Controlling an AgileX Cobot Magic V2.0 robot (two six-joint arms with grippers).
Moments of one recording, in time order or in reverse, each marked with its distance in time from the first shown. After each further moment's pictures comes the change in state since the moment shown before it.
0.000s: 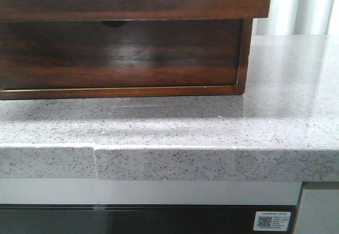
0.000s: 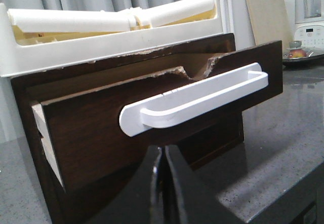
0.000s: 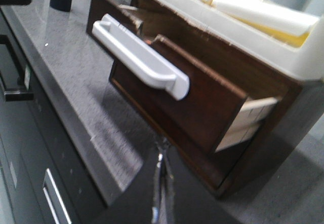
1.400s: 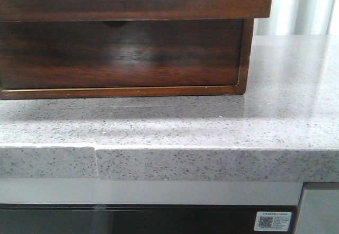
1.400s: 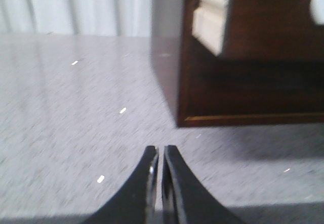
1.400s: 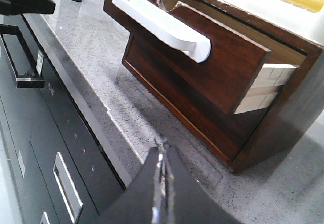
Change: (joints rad) left arm 0.522 -0.038 0.181 -0.215 0.058 -0.001; right arm 0.000 -0.228 0.139 0.002 0.083 0.000
